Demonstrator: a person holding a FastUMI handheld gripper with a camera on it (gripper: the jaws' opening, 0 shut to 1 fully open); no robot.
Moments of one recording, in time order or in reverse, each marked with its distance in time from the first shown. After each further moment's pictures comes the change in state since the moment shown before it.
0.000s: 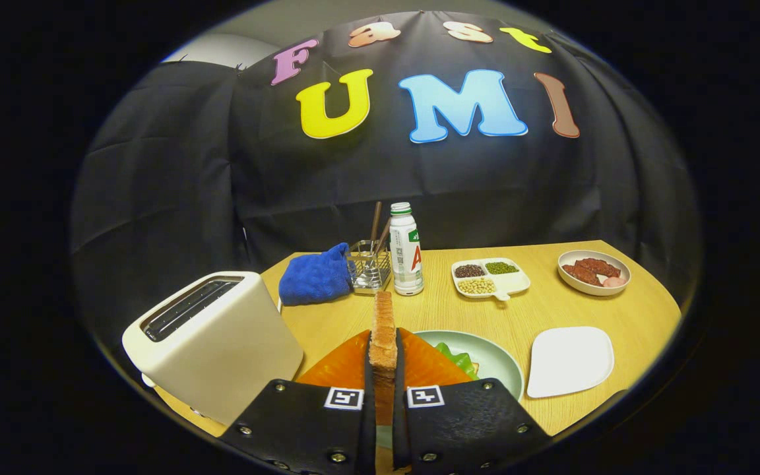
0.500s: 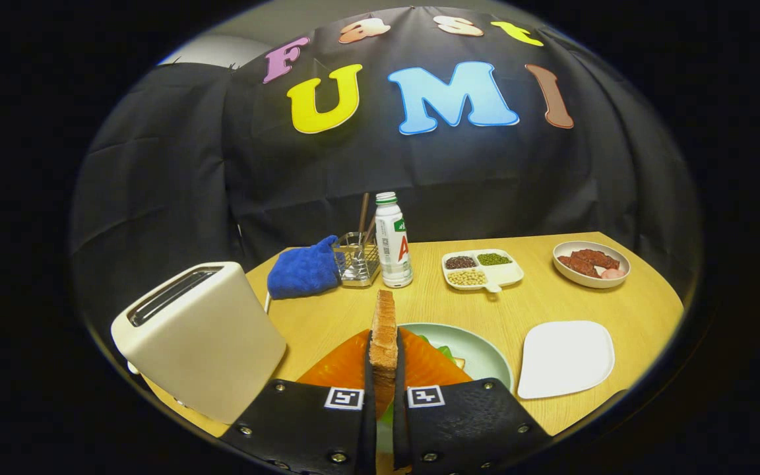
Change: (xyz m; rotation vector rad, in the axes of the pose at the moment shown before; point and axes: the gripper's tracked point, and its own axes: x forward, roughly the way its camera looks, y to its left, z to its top) arm 0.005 -0.029 -0.015 -0.024 0.014 -0.017
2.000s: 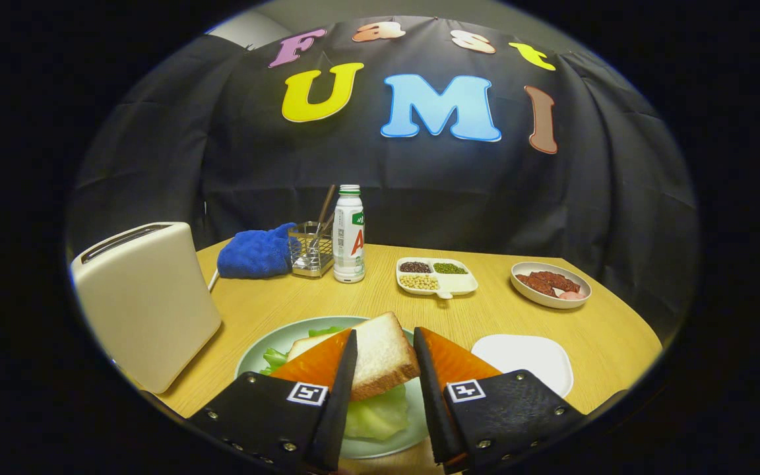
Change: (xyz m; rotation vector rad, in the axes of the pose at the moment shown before) arm 0.007 -0.050 -0.015 -0.117 -0.035 -0.158
